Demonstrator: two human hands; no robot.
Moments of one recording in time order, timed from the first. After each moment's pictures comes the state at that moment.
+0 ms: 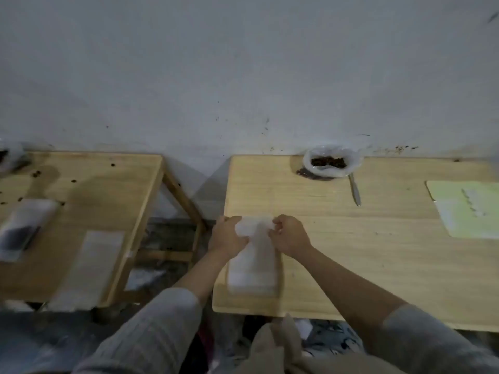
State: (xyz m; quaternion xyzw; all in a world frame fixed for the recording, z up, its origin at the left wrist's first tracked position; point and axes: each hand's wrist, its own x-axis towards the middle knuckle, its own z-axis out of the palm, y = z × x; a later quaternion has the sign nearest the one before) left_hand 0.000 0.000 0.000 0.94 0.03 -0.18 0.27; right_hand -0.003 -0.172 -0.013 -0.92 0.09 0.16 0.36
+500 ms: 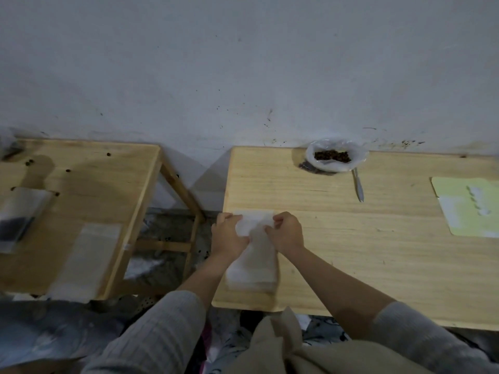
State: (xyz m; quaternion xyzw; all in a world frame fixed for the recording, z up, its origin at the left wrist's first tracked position) left_hand -0.009 -0.001 -0.019 0.95 0.05 -0.15 0.28; right_hand -0.005 -0.155 -0.025 -0.88 0.21 0.13 0.41
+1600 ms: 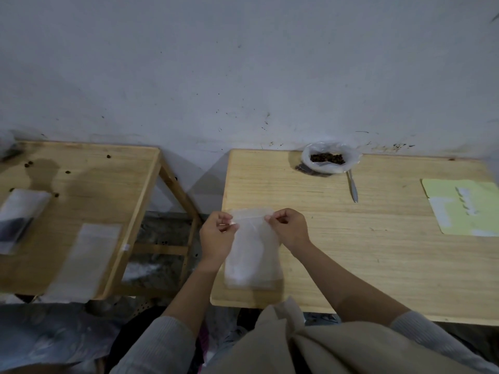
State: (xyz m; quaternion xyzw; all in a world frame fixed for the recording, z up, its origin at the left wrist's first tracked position) left_hand -0.025 0.004 0.015 0.79 0.18 -0.02 0.58; right_hand -0.012 -0.166 0.001 -0.77 0.22 0.05 0.60
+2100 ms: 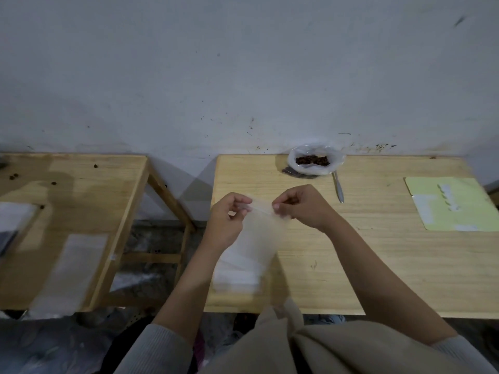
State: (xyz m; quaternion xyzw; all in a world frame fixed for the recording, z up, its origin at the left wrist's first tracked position) left_hand -0.005 -0.033 0.071 0.82 -0.03 -0.04 0.57; right_hand 0.002 -0.233 0.096 -0.80 0.04 0.16 0.57
